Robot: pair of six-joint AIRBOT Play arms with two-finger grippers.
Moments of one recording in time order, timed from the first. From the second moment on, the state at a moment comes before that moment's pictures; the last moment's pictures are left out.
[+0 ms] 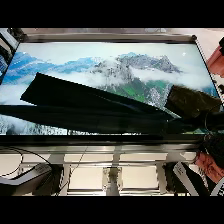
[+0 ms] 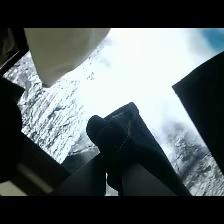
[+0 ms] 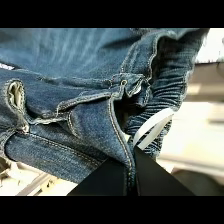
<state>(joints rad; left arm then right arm) 0.99 -1.20 1.33 1.35 -1.06 -1.25 -0.72 -0.91 1.01 -1.12 1.84 1.18</state>
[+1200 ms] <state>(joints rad) 0.43 -1.54 1.42 1.60 -0.54 -1.46 -0.61 -0.97 0.76 -1.02 1.18 1.28</state>
